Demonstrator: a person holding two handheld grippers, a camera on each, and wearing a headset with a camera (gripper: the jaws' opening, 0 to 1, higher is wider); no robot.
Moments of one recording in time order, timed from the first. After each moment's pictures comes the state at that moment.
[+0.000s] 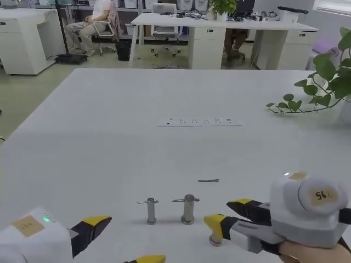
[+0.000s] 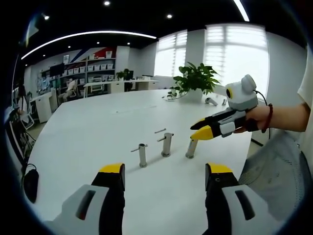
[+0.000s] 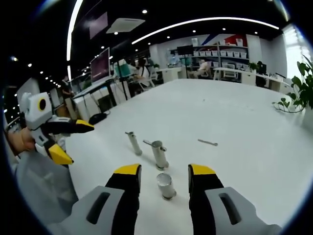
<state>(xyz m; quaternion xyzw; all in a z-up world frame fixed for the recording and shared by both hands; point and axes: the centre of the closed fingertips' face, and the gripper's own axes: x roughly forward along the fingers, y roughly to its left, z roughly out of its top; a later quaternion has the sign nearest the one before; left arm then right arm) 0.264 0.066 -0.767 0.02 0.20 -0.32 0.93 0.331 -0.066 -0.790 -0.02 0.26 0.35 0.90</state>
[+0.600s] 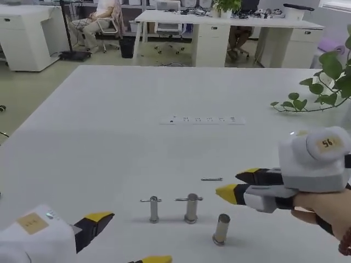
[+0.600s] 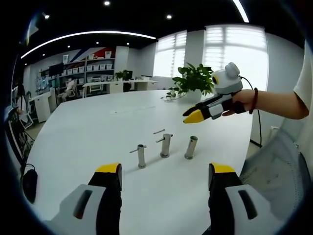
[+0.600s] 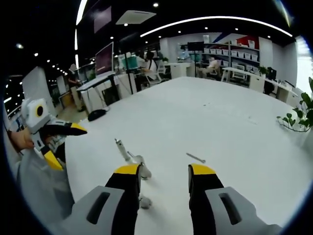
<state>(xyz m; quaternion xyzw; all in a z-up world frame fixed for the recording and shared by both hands) 0.264 0.065 -0.766 0.01 0.20 -0.32 0.92 0.375 -0.080 -0.772 -0.07 0.28 0.38 0.88</state>
